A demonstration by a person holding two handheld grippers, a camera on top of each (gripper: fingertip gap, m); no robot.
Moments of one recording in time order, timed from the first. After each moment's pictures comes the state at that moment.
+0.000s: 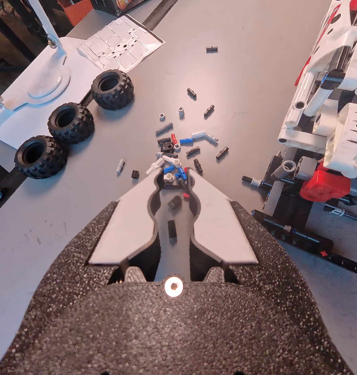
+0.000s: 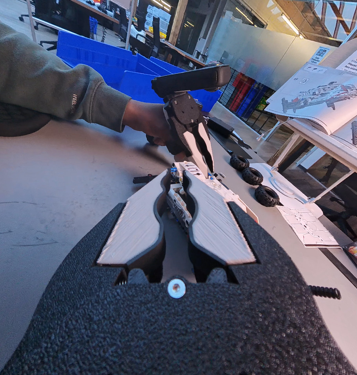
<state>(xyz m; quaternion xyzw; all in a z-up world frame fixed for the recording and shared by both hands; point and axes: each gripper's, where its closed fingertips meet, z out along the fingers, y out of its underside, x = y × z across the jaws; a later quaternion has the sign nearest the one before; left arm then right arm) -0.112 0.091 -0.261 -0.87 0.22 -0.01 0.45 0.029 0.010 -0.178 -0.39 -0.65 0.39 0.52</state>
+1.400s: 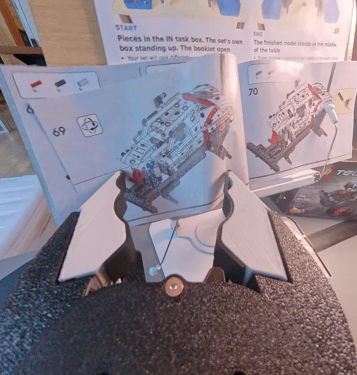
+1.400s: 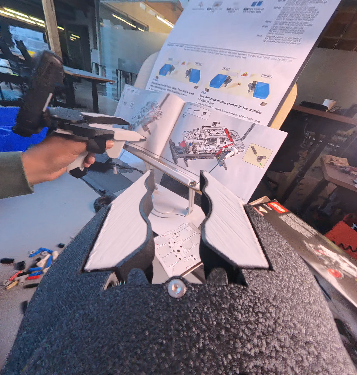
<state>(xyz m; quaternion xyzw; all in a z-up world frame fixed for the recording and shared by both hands) -0.295 0.267 -0.081 -0.73 -0.10 0.09 0.67 -0.053 0.275 -0.040 -0.53 -0.47 0.35 0.61</state>
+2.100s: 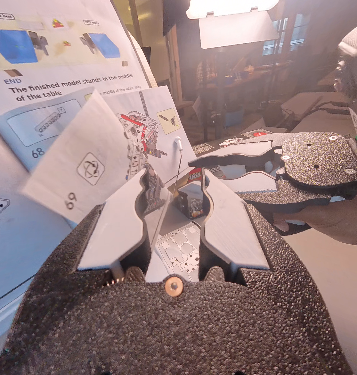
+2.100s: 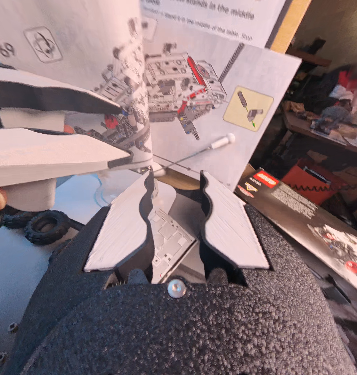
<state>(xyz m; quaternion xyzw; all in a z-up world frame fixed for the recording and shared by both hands) -0.120 0.322 -0.064 -0.71 0.12 -0.03 0.69 -0.110 0.367 -0.100 -0.64 -0.43 0.24 0.59</state>
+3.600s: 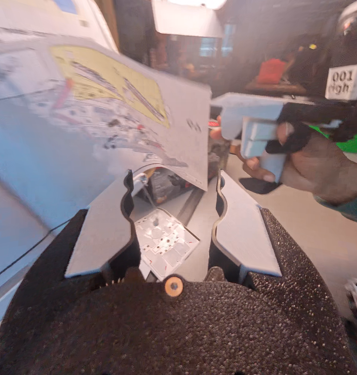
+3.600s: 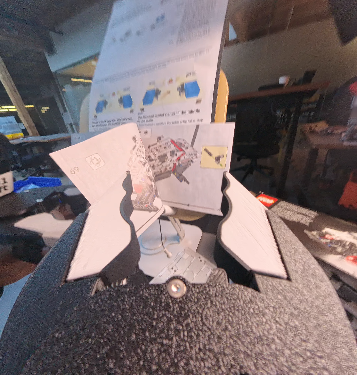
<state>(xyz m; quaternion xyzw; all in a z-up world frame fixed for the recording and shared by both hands) -0.108 0.299 -0.083 -0.72 0.19 -0.18 0.65 -0.066 0.349 -0.028 -0.59 -0.31 0.42 0.62</state>
